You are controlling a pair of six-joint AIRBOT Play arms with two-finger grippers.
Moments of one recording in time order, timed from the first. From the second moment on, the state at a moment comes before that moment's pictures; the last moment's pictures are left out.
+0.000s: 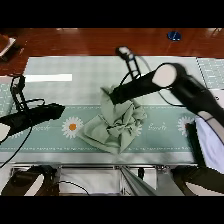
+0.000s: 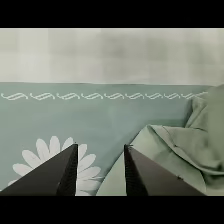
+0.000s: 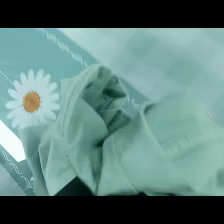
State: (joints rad) left arm -0.11 -0.58 0.54 1.15 -0.82 -1.54; right arm 0.57 -1.35 1.27 -1.05 0.99 1.41
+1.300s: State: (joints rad) left arm -0.25 -1.33 0.62 0.35 -0.84 -1.14; right arm -0.04 -0.83 0.47 -1.02 1.07 1.52
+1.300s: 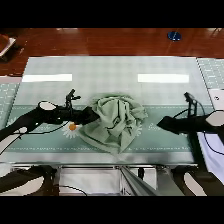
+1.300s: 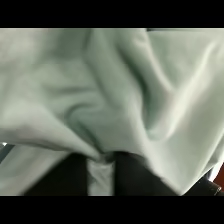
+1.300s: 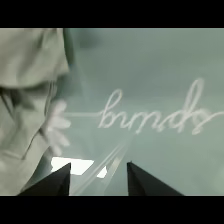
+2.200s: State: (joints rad) left arm -0.20 -1.38 0.79 0.30 -0.90 -1.00; right arm 0.56 -1.11 0.42 -0.52 0.71 1.50
